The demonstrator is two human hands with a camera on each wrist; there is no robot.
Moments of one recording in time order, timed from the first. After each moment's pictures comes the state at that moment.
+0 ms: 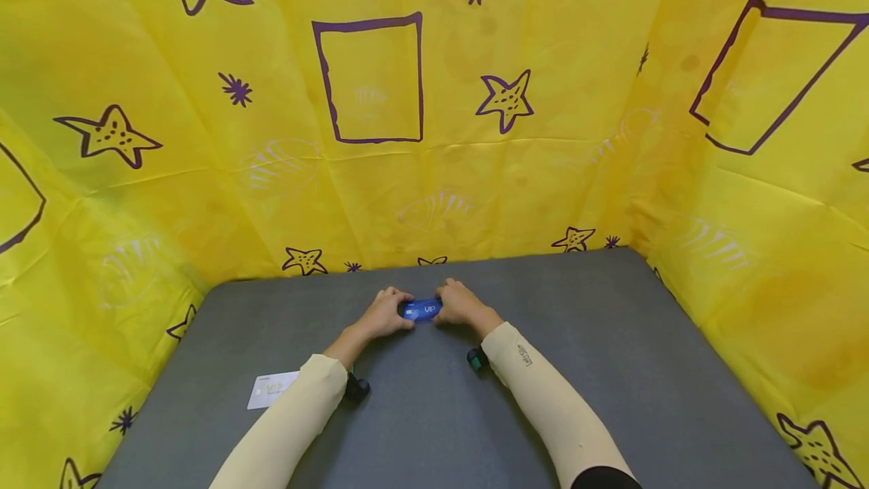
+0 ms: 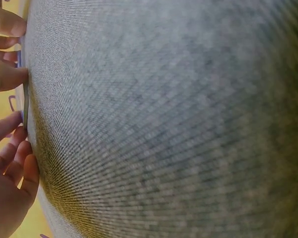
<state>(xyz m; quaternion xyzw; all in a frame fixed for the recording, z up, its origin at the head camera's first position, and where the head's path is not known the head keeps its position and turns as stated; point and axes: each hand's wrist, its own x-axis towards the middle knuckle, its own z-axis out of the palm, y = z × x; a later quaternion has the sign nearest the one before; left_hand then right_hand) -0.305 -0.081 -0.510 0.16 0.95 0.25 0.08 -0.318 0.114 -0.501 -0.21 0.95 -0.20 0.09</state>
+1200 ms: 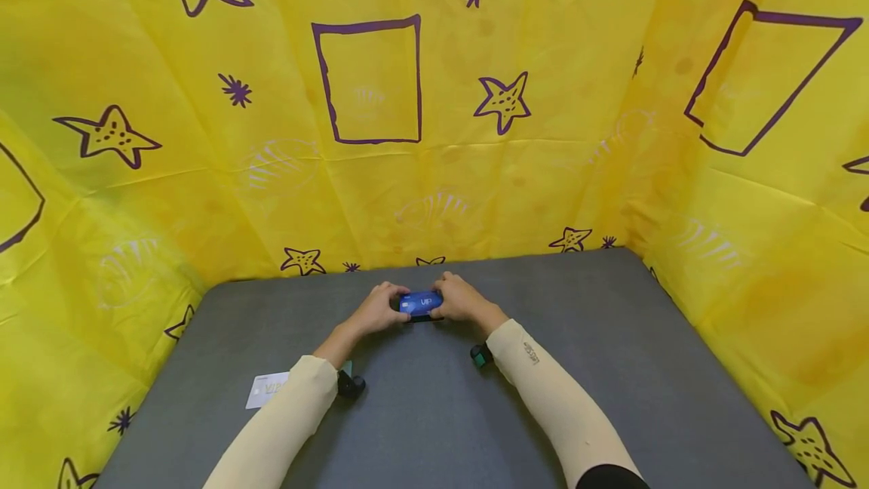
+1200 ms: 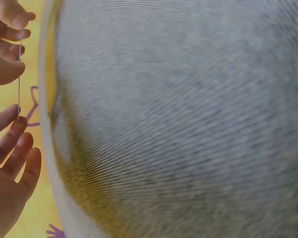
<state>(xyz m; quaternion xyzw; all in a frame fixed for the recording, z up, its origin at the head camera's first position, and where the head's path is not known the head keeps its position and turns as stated) -0.305 -0.091 -0.496 0.17 0.93 0.31 0.07 -0.316 0.123 -0.487 -0.24 0.94 -0.22 0.07</state>
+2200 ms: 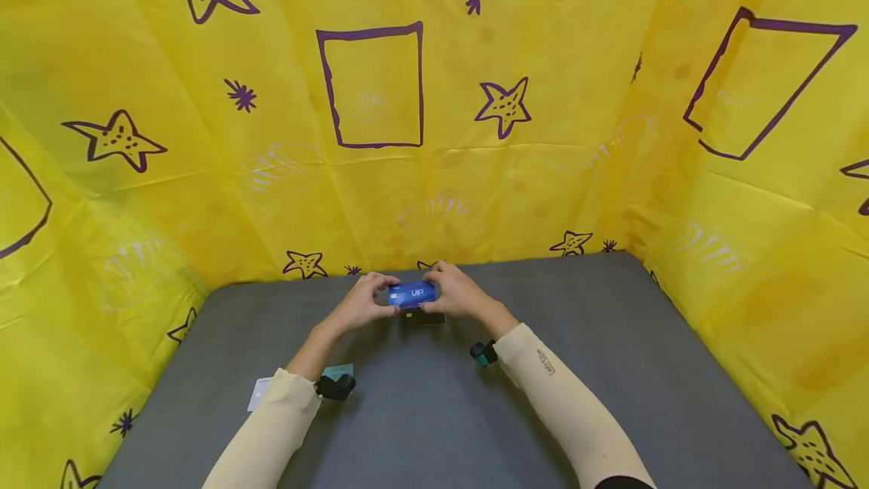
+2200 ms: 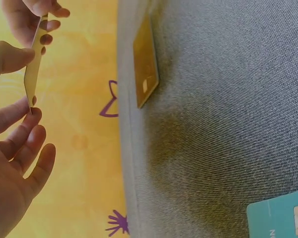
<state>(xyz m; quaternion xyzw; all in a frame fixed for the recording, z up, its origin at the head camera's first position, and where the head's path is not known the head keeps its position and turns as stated) -0.286 -0.111 -0.453 0.18 0.91 0.36 0.03 -0.296 0.121 -0.442 -0.29 0.92 -0.26 0.01</state>
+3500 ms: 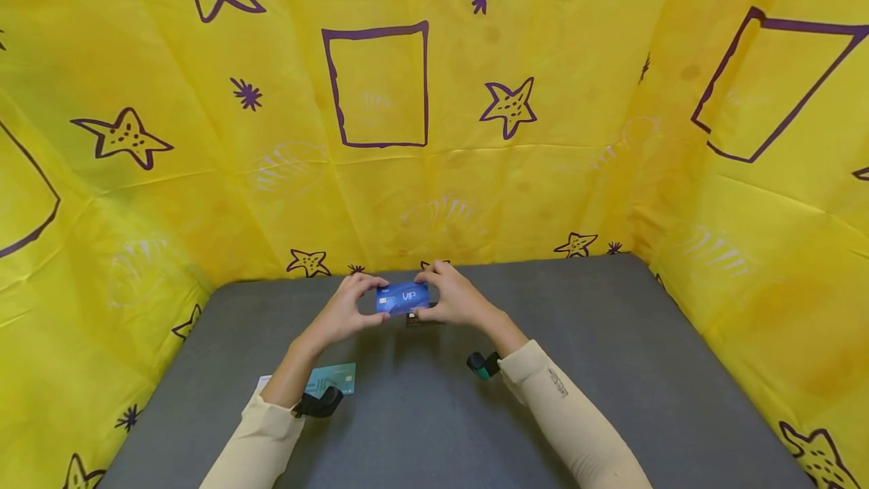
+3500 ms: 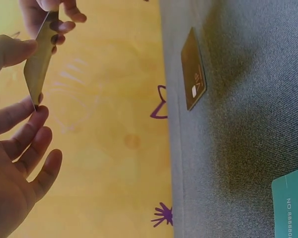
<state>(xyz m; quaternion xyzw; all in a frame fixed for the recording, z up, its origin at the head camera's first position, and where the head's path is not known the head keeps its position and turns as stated) -0.243 -0.126 -0.419 0.19 0.92 0.35 -0.02 -0.265 0.116 -0.419 -0.33 0.89 -0.30 -0.06</state>
